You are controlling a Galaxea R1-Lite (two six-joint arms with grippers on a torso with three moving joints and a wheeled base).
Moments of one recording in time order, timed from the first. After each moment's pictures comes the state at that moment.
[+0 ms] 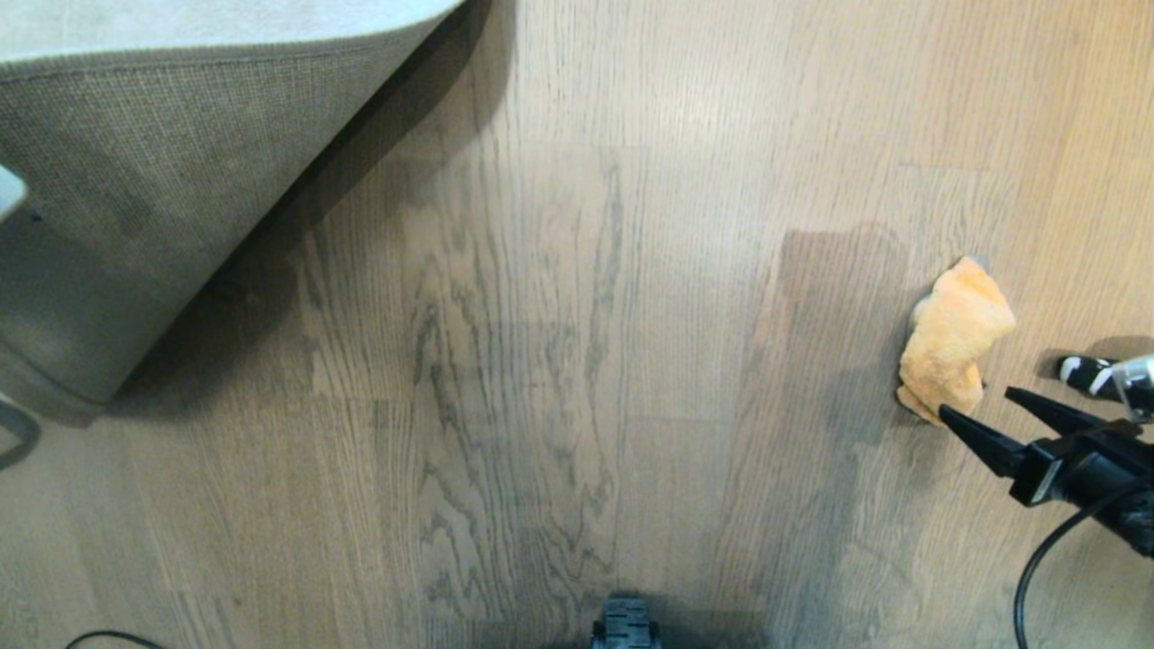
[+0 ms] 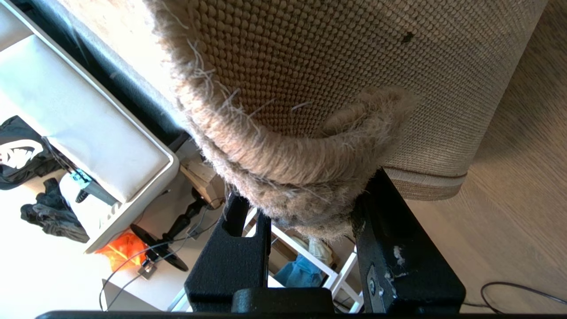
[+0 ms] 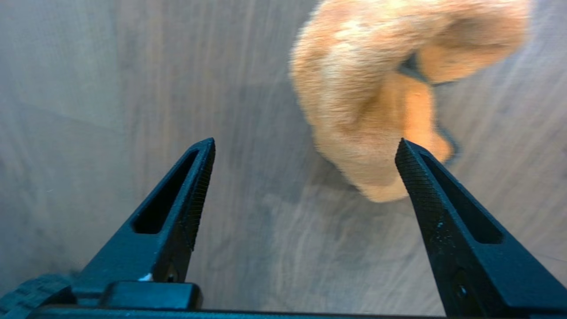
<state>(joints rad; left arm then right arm) -0.28 0.99 -0.72 -0.45 0.88 1.18 -0.19 1.67 -0.08 -1.52 0.41 -0.06</state>
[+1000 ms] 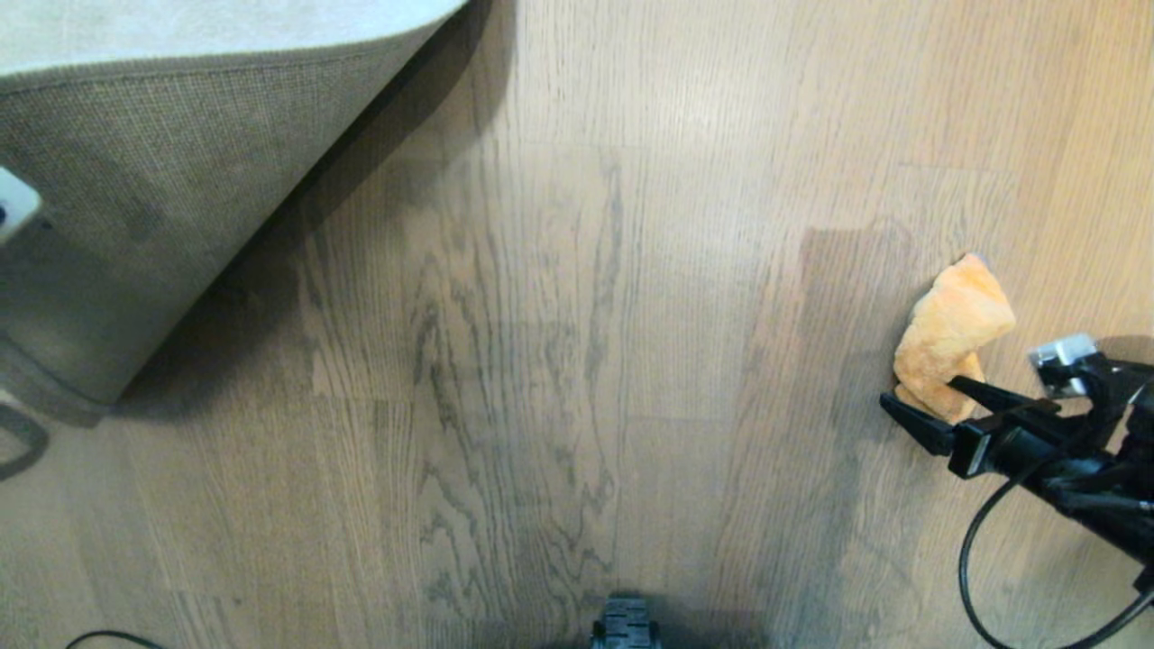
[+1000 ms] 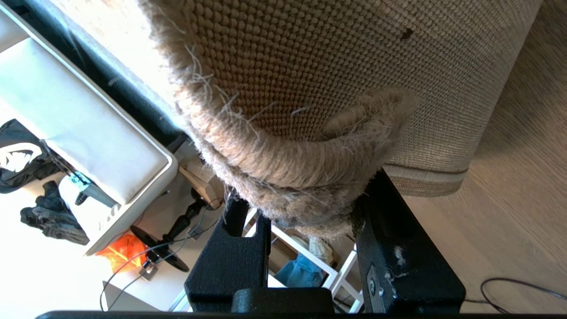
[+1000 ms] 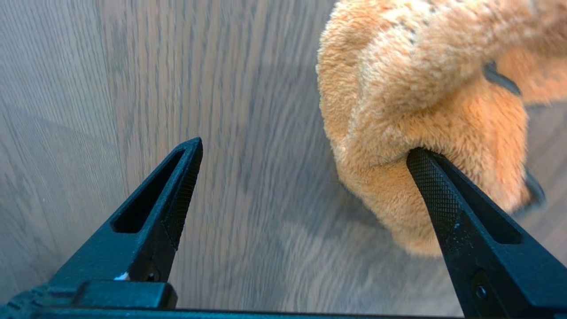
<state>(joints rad) -0.28 1.00 -0.71 -0.45 0.88 1.18 -0.11 1.84 -0.23 -1.52 0.40 -0.05</state>
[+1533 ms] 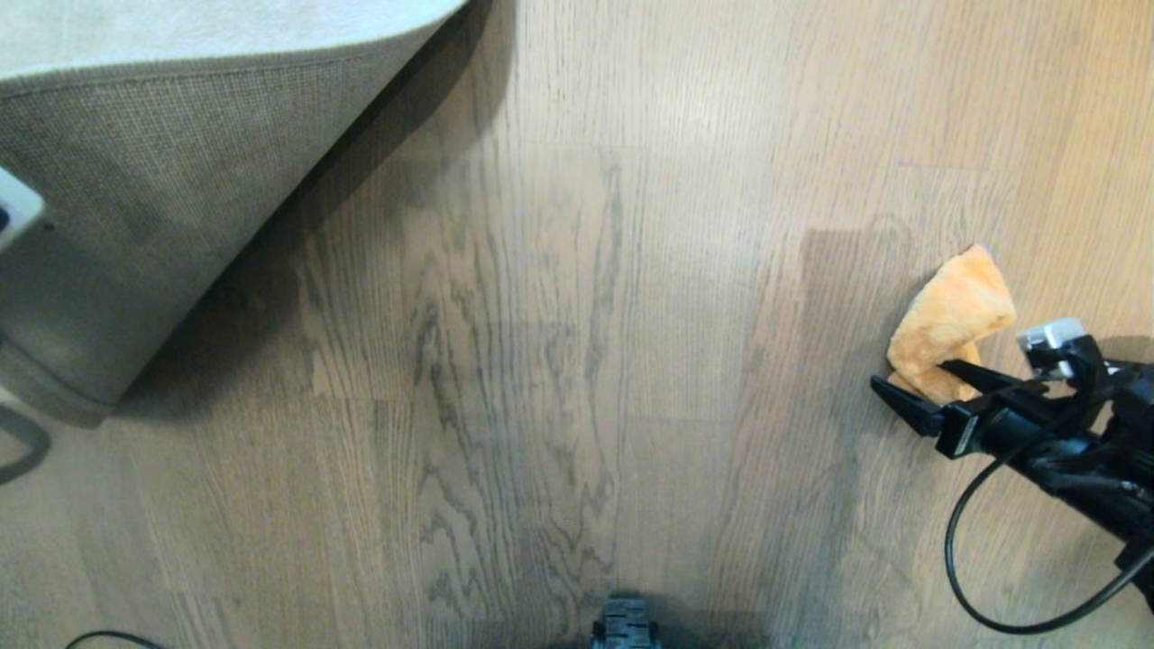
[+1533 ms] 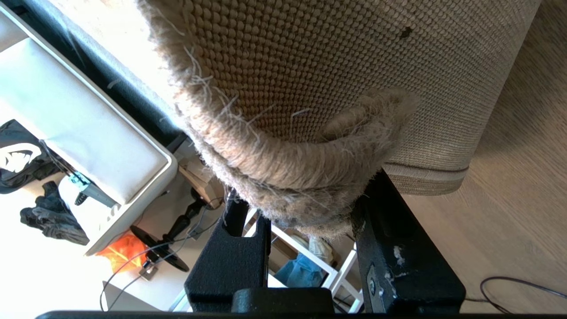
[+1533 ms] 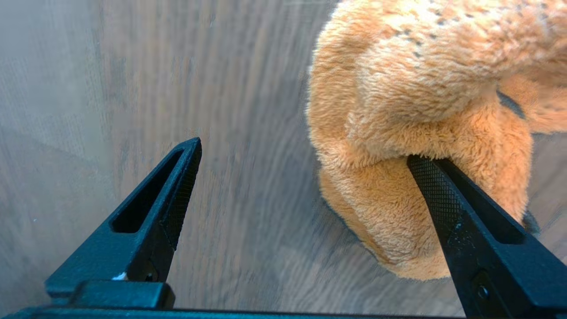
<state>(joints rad) -0.28 1.00 -0.71 -0.45 0.88 1.18 -0.10 1.86 -0.29 -1.52 0.39 -0.05</state>
